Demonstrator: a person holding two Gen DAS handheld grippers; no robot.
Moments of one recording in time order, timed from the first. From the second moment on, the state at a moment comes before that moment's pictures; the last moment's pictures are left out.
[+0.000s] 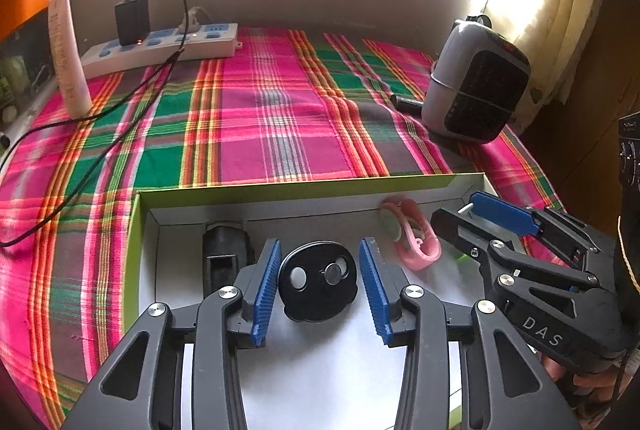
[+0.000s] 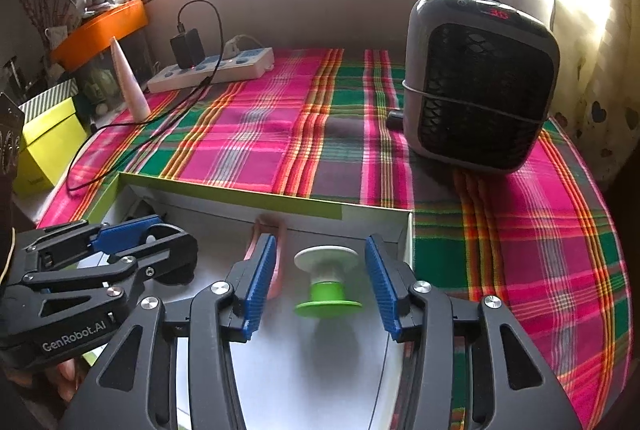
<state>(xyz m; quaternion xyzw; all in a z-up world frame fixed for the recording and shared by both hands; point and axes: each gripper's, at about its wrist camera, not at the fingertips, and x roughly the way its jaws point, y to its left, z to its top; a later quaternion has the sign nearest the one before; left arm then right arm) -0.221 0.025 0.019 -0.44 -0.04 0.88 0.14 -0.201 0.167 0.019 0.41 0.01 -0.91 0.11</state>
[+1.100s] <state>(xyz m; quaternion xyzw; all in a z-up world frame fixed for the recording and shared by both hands) -0.135 0.012 0.052 -0.38 -0.03 0.92 0.11 -0.130 0.169 0.041 0.37 -0.02 -0.92 0.11</state>
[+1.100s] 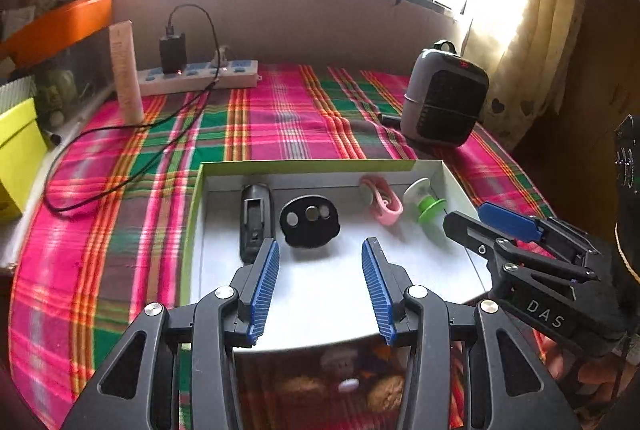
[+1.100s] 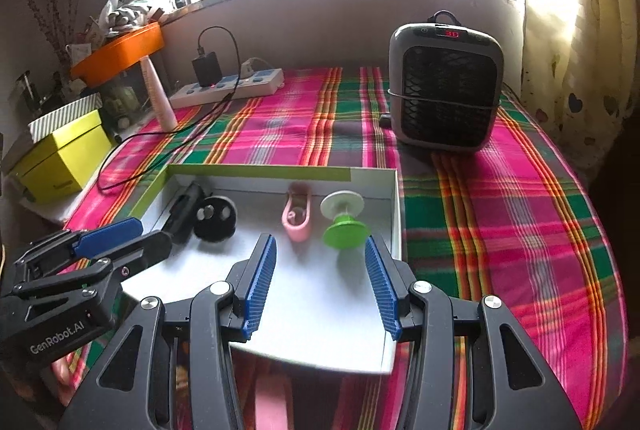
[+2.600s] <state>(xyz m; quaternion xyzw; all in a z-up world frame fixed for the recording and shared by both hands) -0.050 -0.009 0.028 -0.38 -0.02 0.92 0.10 -0.054 0.156 0.018 0.39 0.02 -0.91 0.13</state>
